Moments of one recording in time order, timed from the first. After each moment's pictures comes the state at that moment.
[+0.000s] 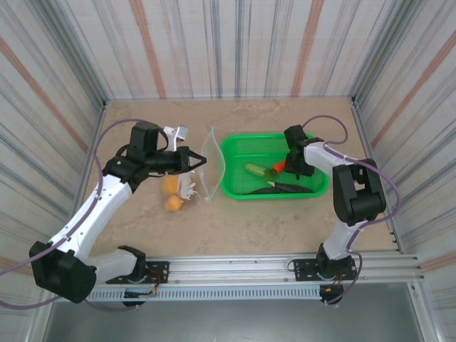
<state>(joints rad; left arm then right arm) -0.38 1.16 1.07 -0.53 0.71 -0.56 0.26 1.76 1.12 -0.65 0.28 0.46</state>
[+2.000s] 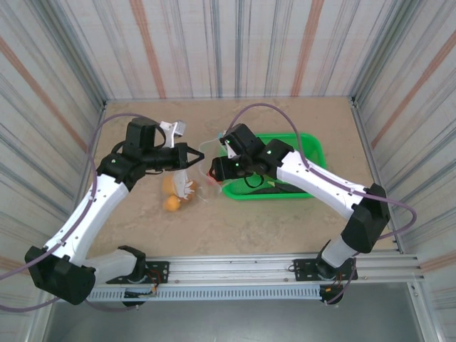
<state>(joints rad) -0.39 1.15 1.15 -0.61 0.65 -0.53 0.87 1.58 1.46 -0.78 -0.11 0.57</state>
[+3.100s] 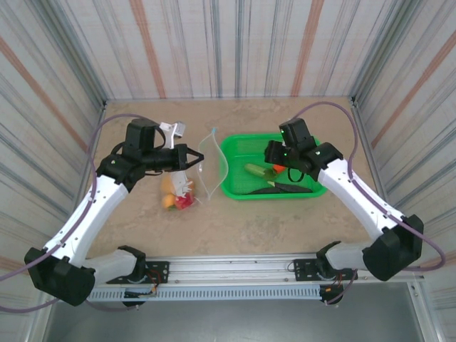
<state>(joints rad) -0.39 1.14 1.14 -0.62 0.65 -0.51 0.48 1.31 1.18 -0.76 0.10 0.65</state>
